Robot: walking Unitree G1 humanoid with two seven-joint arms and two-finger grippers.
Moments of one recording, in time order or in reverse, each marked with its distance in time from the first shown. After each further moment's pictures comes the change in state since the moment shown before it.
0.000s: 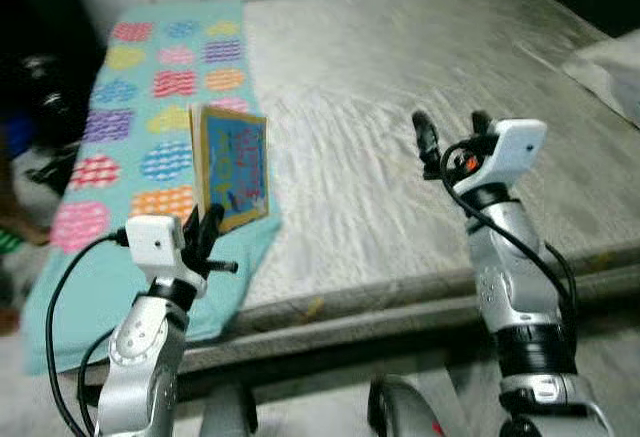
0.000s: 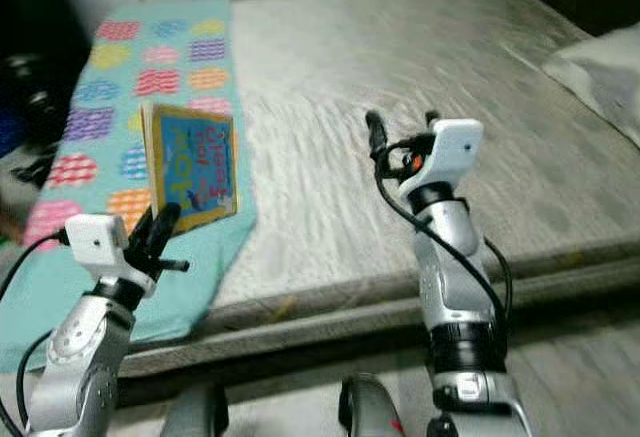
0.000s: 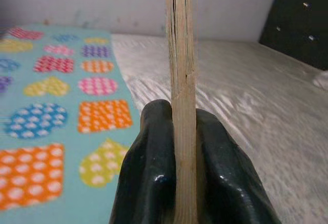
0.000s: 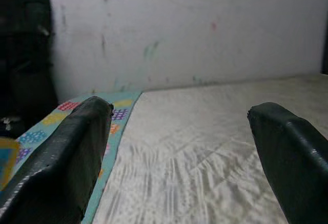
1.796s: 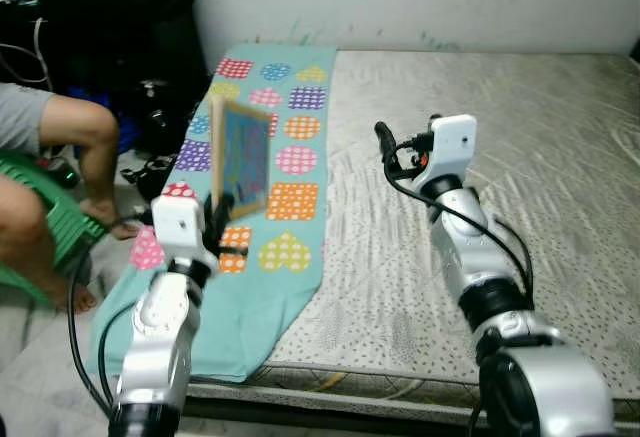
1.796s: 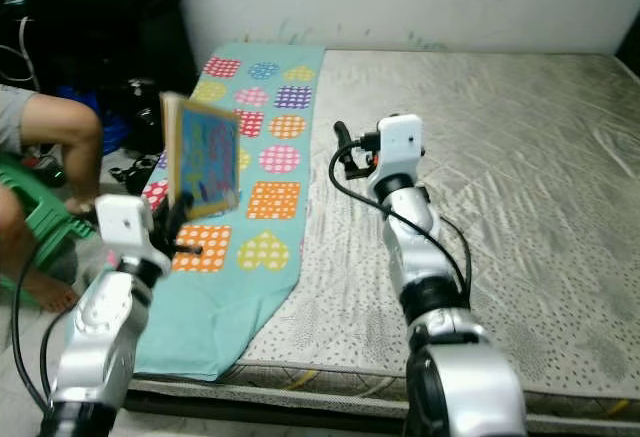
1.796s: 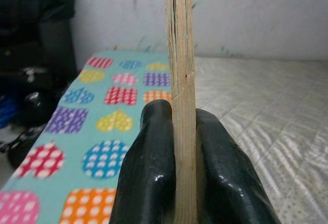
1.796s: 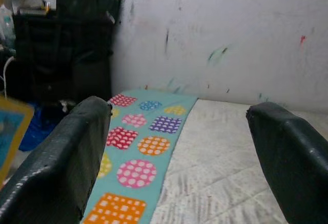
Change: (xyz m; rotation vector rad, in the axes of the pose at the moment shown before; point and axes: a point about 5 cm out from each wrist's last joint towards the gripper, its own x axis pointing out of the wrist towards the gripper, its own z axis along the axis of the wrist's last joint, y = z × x) left arm 0.021 -0.001 -0.021 0.073 0.060 0.020; right arm 0.021 0.019 -0.037 -0.088 0.082 0.010
